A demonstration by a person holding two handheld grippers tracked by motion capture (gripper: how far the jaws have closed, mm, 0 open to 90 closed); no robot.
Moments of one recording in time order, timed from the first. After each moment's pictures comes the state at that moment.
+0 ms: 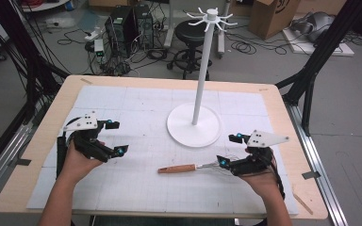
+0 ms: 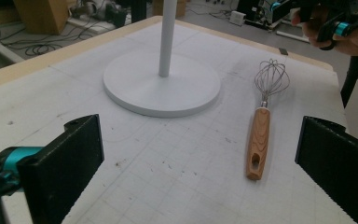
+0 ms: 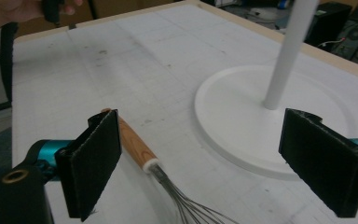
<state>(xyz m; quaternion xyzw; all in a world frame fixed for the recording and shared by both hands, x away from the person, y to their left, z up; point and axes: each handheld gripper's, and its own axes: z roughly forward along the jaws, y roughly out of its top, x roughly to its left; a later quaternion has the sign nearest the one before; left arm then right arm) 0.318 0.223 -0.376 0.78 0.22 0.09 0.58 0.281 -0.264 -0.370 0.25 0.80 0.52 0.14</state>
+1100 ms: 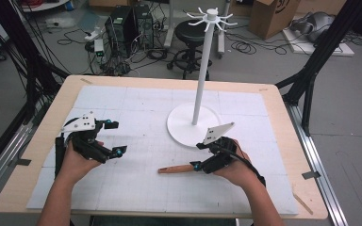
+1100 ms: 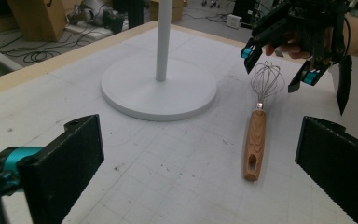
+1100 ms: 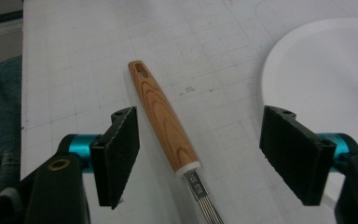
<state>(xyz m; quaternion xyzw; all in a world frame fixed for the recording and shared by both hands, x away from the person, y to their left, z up) 0.317 0.222 -0.374 0.78 0.21 0.09 0.59 0.315 -0.184 -0.381 0.17 0.91 0.38 0.05</state>
